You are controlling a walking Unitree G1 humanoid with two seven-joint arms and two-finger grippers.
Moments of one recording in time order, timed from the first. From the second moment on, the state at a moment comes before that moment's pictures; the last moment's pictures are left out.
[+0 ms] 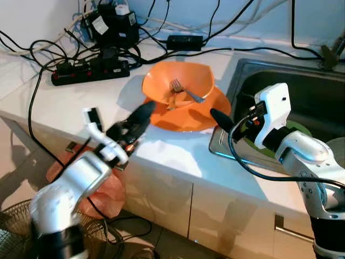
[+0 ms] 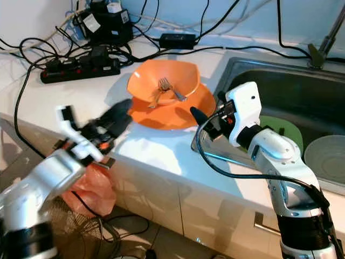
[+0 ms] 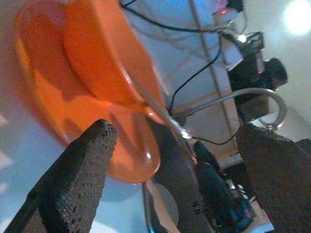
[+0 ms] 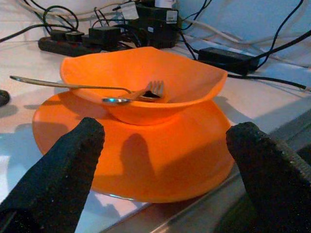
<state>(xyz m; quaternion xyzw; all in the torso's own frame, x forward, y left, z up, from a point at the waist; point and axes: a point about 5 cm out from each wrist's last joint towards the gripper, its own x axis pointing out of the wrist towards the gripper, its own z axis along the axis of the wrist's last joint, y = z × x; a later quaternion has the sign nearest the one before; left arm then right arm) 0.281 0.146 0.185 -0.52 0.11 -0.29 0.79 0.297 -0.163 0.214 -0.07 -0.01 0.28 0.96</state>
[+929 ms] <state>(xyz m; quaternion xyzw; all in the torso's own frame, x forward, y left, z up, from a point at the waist) 0.322 0.116 0.181 -0.54 0.15 -0.33 0.76 0.288 -0.155 0.212 -0.07 -0.01 0.32 0.94</state>
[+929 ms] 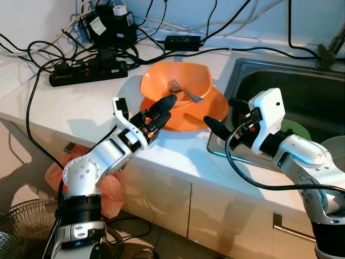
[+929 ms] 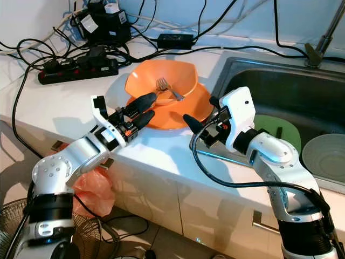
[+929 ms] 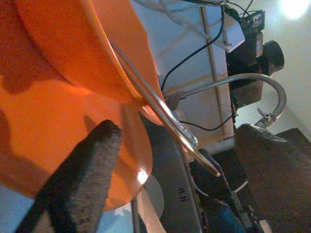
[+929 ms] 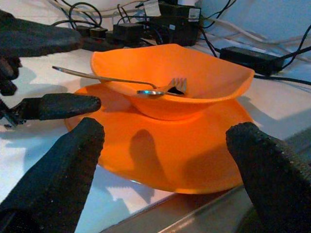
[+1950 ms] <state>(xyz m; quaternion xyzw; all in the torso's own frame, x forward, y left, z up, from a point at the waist) 0.327 0.112 0.186 -0.55 0.15 -0.38 0.73 0.285 -0.155 0.208 -0.08 0.00 0.32 0.94</state>
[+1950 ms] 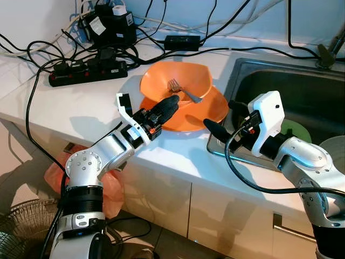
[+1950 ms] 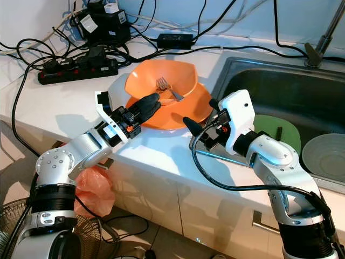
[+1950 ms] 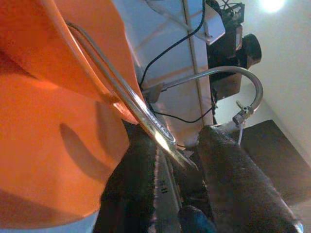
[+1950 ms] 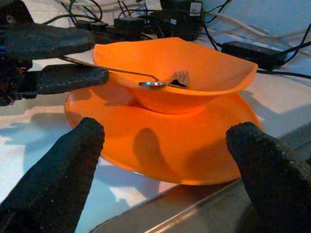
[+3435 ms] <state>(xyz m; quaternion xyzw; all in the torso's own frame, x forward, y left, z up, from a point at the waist) 0.249 0.118 0.202 -0.44 0.14 -0.46 0.76 0.286 -0.148 0.207 -0.05 -0.01 0.32 0.94</state>
